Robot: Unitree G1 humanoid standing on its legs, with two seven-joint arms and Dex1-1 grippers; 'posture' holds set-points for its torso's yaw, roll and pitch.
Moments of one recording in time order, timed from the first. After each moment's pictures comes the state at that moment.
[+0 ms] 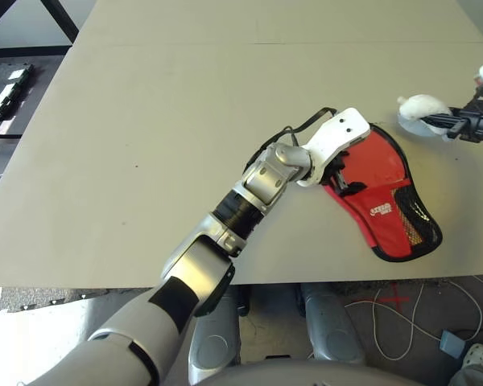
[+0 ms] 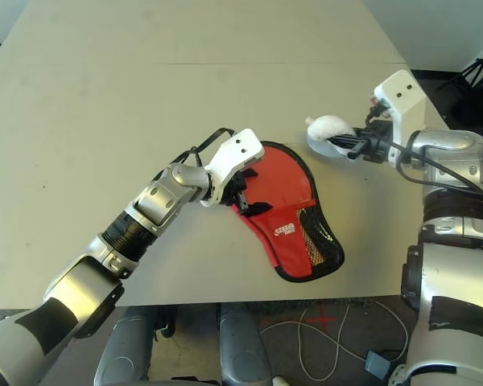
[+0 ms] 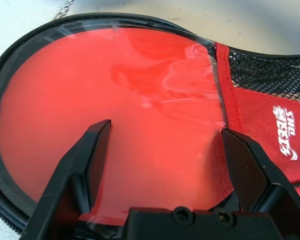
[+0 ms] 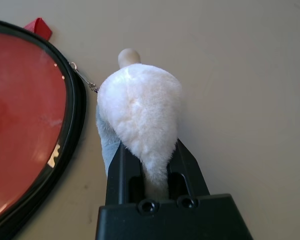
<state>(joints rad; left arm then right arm) -0.93 -0.02 -0.45 0.41 0.02 0.62 -0.77 -0.97 -0.95 -0.02 0.99 0.03 0.06 1.17</state>
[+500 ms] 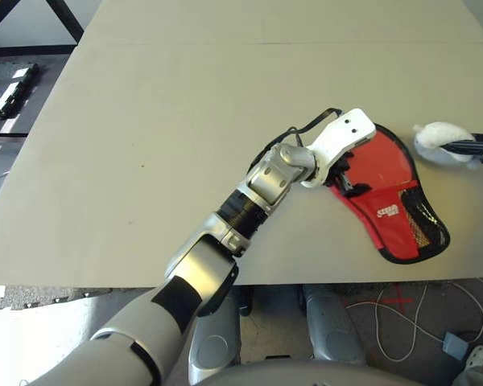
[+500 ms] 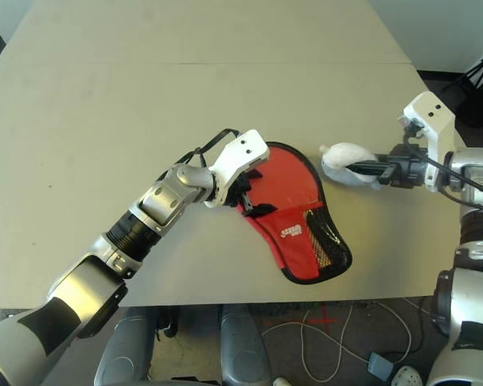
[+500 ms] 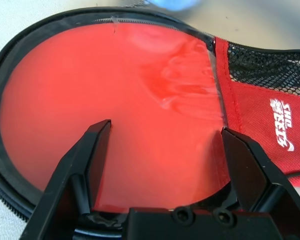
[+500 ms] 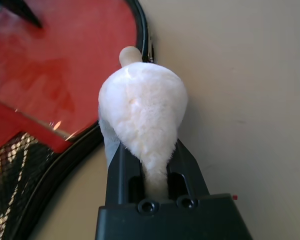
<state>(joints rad) -0.95 -0.04 -0.45 0.43 0.02 0.61 -0.77 -0.76 -1.09 -0.03 0.79 0.12 0.22 1.46</state>
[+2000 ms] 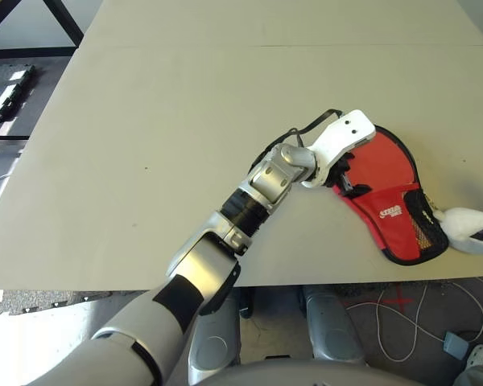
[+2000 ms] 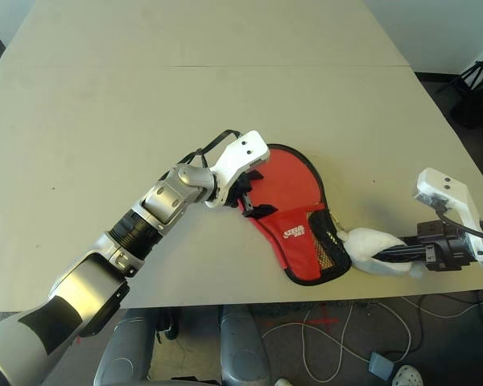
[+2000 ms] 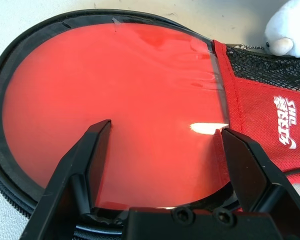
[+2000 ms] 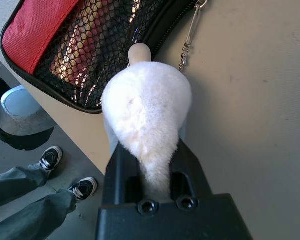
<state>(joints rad) -0.96 -0.05 -0.45 0.49 0.02 0.57 -0.77 -0.26 -1.31 -0.01 0.46 0.31 0.34 1.59</state>
